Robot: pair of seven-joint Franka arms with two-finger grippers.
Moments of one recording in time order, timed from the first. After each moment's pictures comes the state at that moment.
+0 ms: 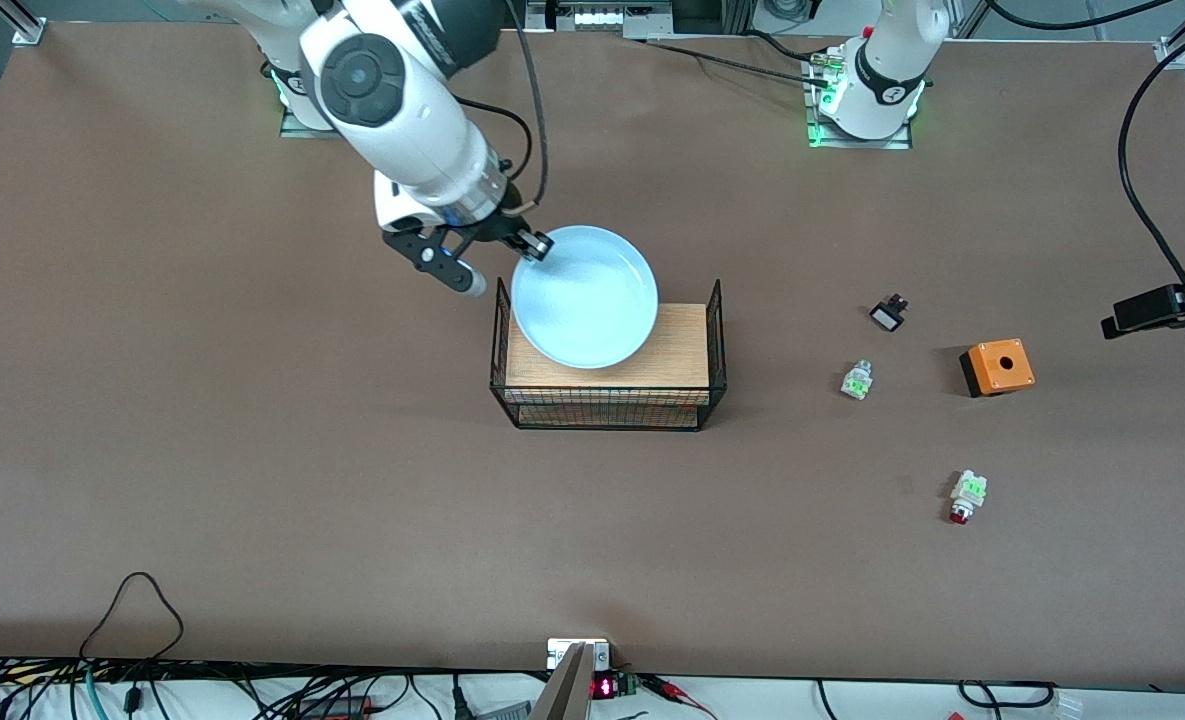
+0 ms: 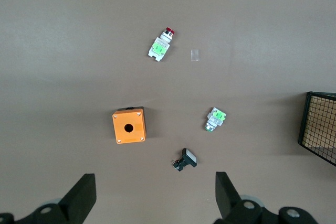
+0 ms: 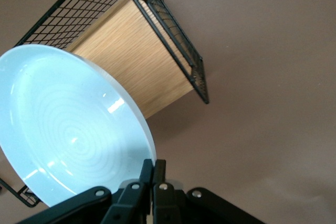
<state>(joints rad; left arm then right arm) 0.08 0.30 0.07 -1.29 -0.06 1.51 0.08 0.63 0.31 0.03 -1.57 0.25 1.94 1.22</state>
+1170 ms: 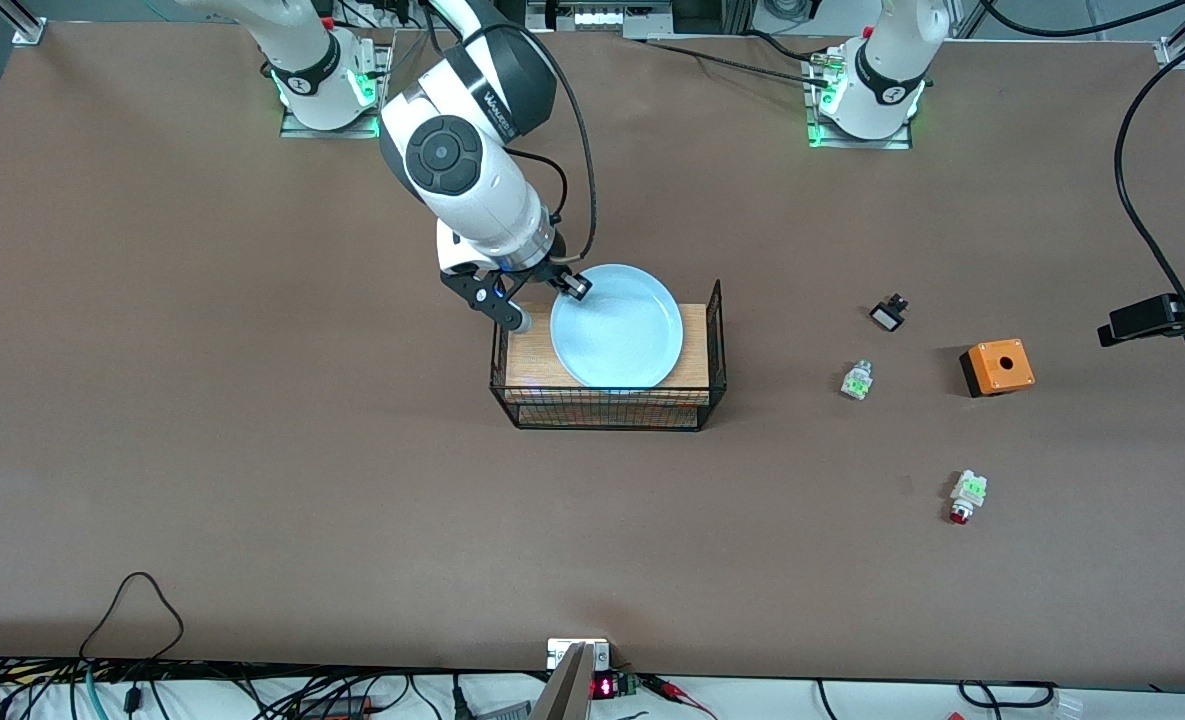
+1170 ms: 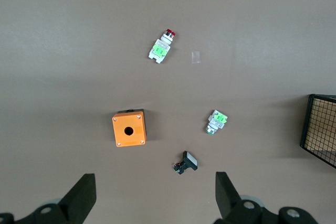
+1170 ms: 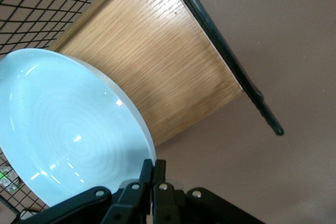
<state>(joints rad) 0.08 0.31 0.07 -1.29 -0.06 1.52 0.08 0.67 0.44 0.03 -1.57 0.25 2.08 1.23</state>
